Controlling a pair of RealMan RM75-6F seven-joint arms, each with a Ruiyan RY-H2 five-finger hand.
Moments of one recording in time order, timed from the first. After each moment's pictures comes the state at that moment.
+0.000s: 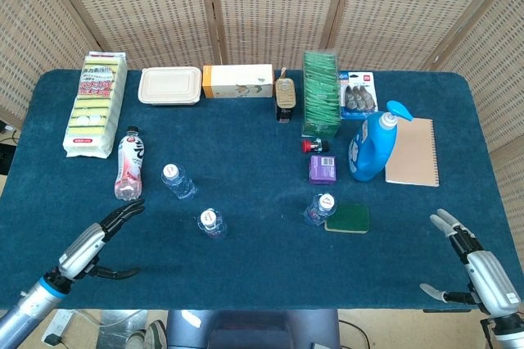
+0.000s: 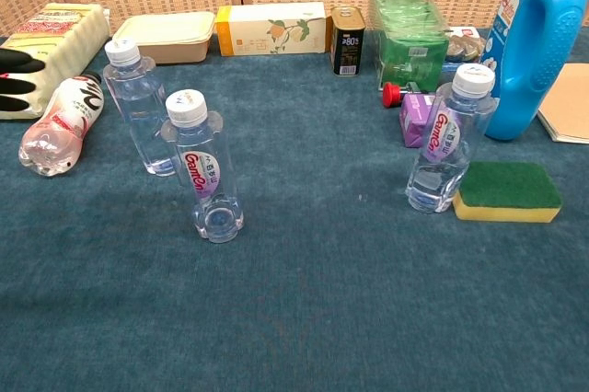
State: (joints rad) left arm -0.32 -1.33 0.12 -1.31 1.92 1.49 -0.87; right arm 0.10 -1.00 -0.15 -1.60 -1.73 1.58 0.56
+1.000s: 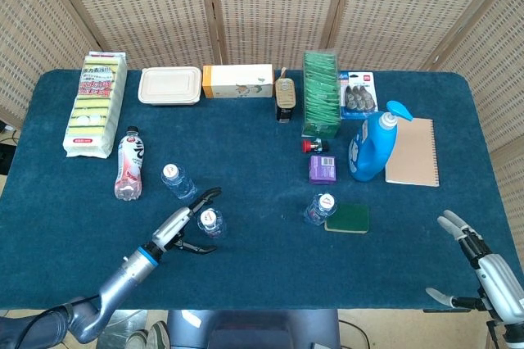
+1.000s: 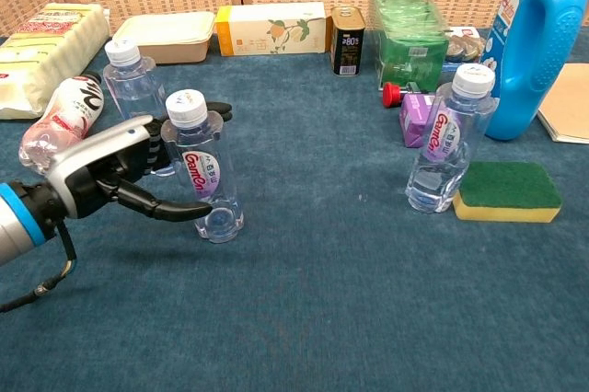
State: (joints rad) left arm -0.56 -1.72 0.02 -1.20 1.67 1.14 -0.91; right arm 0.07 -0.98 -0.14 -1.57 -1.79 1.64 0.66
